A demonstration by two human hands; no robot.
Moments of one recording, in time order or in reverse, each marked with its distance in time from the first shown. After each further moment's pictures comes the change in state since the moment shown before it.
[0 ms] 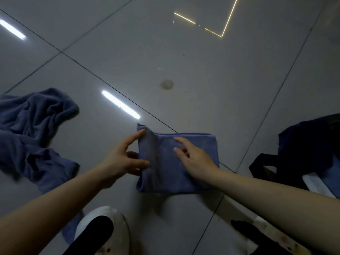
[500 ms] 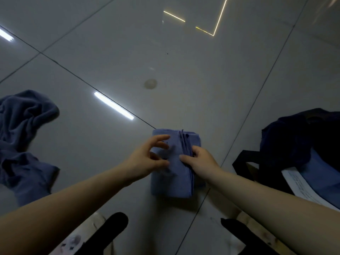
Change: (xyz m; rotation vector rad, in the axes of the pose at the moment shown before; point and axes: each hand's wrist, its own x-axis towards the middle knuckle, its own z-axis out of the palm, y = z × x) left_hand 0.030 0.015 0.084 0.231 -0.119 0.151; right_hand -0.013 0.051 -0.029 0.510 0.007 0.263
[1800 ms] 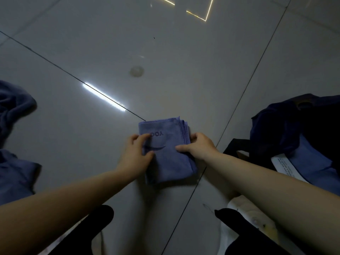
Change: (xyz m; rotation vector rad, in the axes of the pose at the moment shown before) left_hand 0.025 -0.042 0.027 0.423 0.313 -0.077; right_hand 0.018 0.006 -0.028 -0.296 0.166 0.199
